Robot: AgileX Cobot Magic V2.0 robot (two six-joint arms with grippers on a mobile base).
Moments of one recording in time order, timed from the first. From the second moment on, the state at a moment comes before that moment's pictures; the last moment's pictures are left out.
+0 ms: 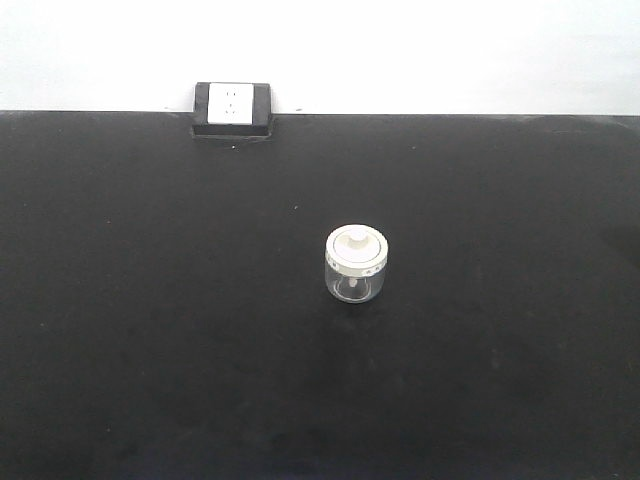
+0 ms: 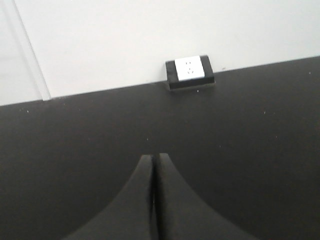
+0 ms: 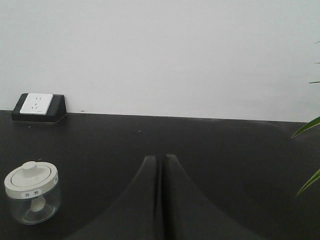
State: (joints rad) left arm -0.02 0.22 -0.35 0.03 0.36 0.10; right arm 0.16 0.28 -0.26 -0.98 0.15 0.92
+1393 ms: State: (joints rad) left arm -0.02 -0.01 0.03 -0.05 0.23 0.11; right arm 0.16 0.28 -0.26 -0.98 0.15 0.92
